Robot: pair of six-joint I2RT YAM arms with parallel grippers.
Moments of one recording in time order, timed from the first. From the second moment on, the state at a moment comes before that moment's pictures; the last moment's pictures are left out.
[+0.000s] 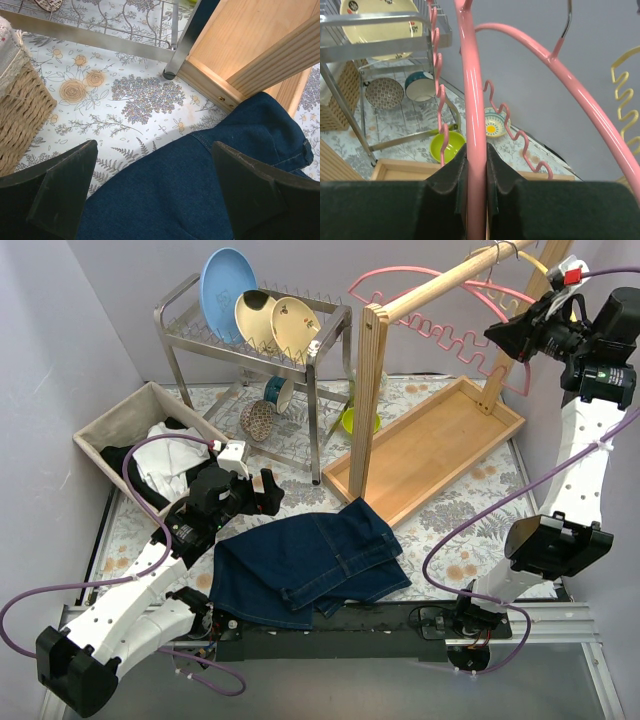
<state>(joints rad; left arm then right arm) -0.54 0.83 0.68 -0.27 -0.06 -0.34 -0.30 1.63 2.03 -0.49 -1.06 -0.17</state>
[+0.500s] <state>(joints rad) -0.53 0.83 0.68 -0.26 -0.06 -0.34 -0.17 1.68 2.07 -0.42 -0.92 -0.05</state>
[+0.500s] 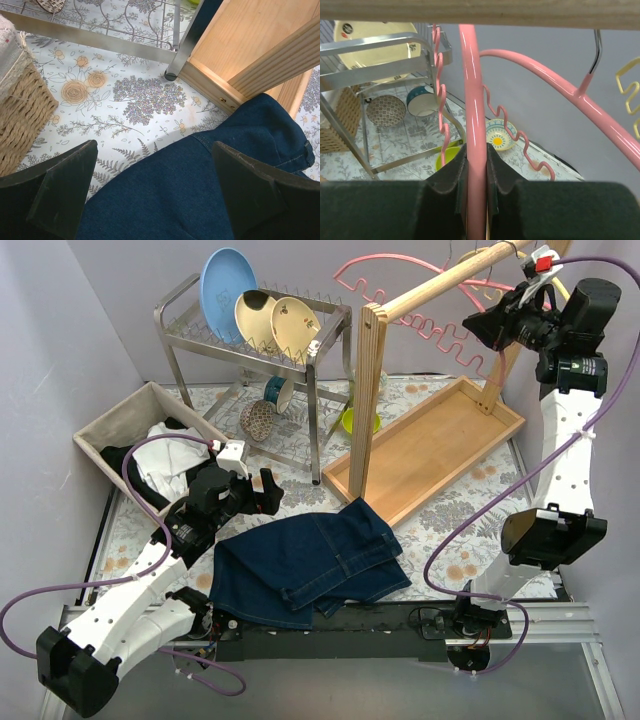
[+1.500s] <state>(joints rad) -0.52 0.81 0.66 -0.26 -0.01 -0.32 -0.18 1.16 1.50 -0.73 -0.54 -0.64</state>
